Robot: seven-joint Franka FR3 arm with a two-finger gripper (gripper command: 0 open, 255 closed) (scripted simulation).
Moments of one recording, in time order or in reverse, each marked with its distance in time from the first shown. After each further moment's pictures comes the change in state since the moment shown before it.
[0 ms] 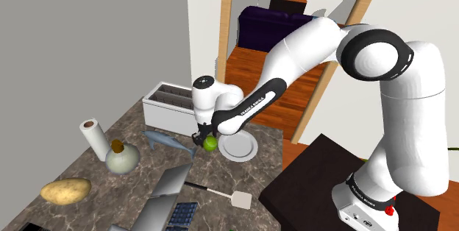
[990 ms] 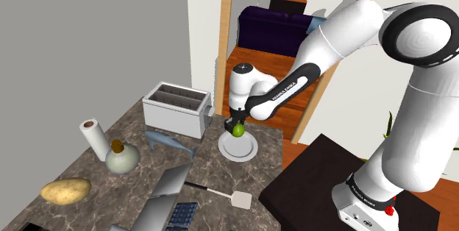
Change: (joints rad) arm -0.208 -0.267 -0.014 -0.356 0.052 0.131 -0.210
